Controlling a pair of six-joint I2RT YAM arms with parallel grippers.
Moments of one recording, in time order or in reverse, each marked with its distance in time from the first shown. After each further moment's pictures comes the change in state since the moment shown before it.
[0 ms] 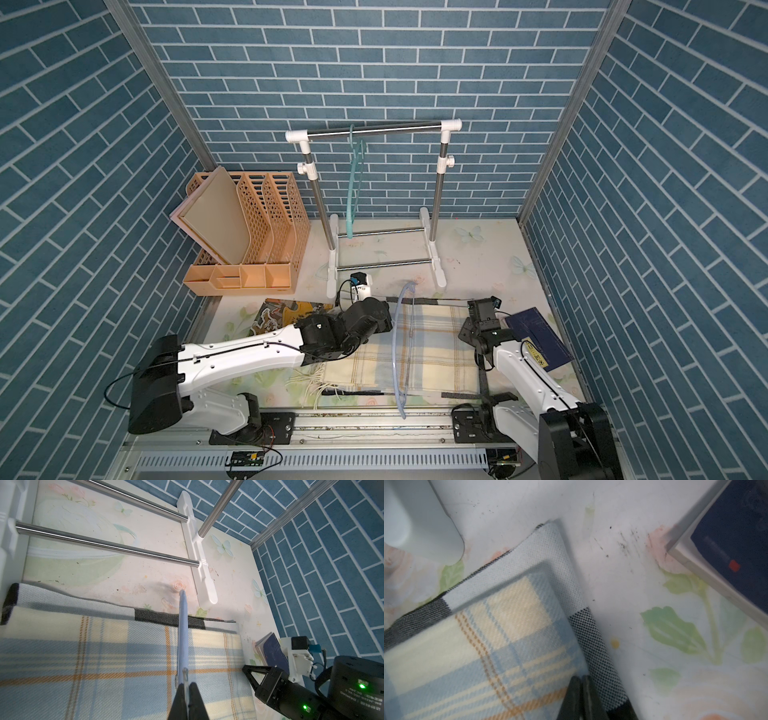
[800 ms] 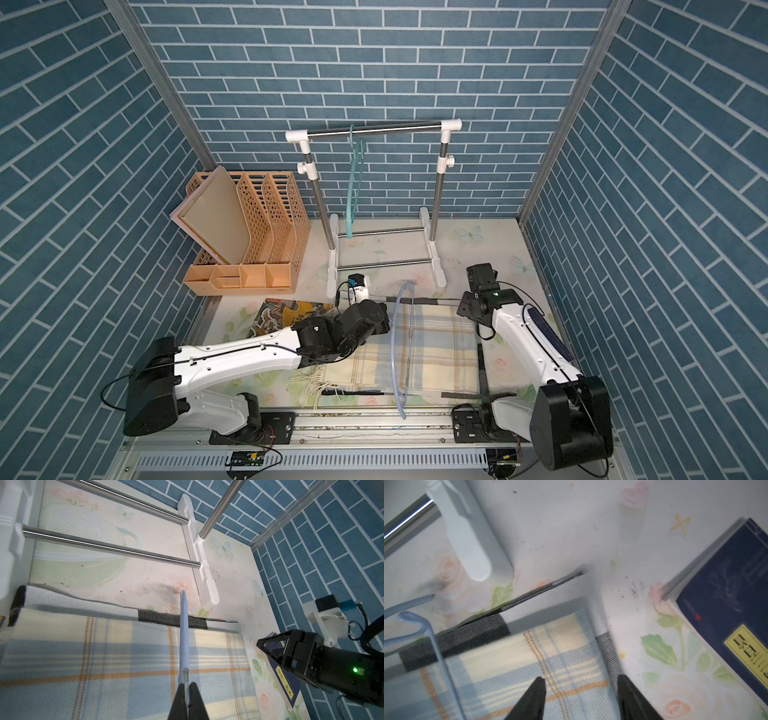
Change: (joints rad) left arm -0.002 -0.024 -0.038 0.029 -0.009 0.027; right arm -0.012 0.216 0.434 -0.328 -0.045 -0.160
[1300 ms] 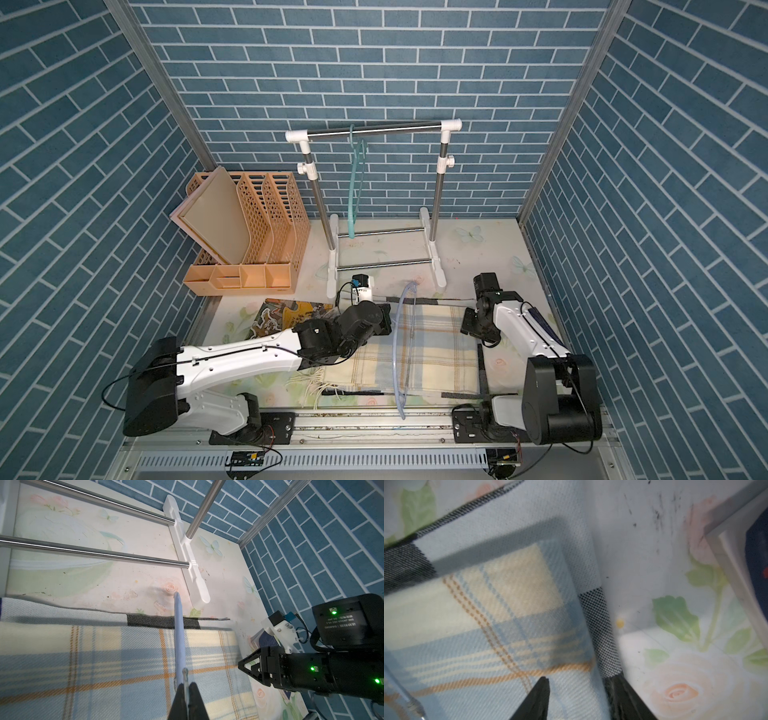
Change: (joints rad) left arm 0.000 0.000 -0.039 0.099 0.032 0.072; right arm -0.101 0.071 -0.101 -0.063 -0.146 -0.089
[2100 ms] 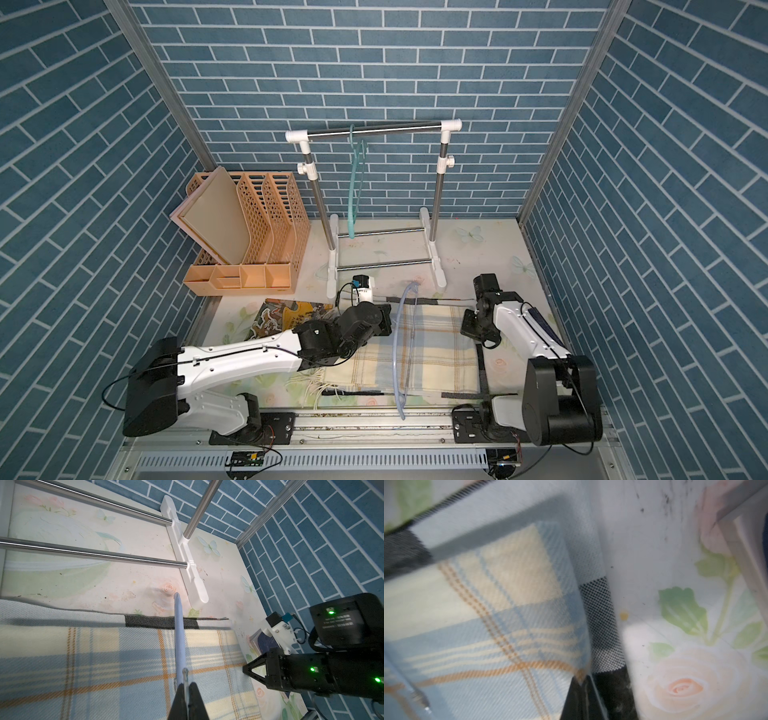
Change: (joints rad) left arm 0.000 -0.002 -0.012 0.021 0.002 0.008; right arm 0.004 -0.056 -0.002 -0.026 -0.047 0.000
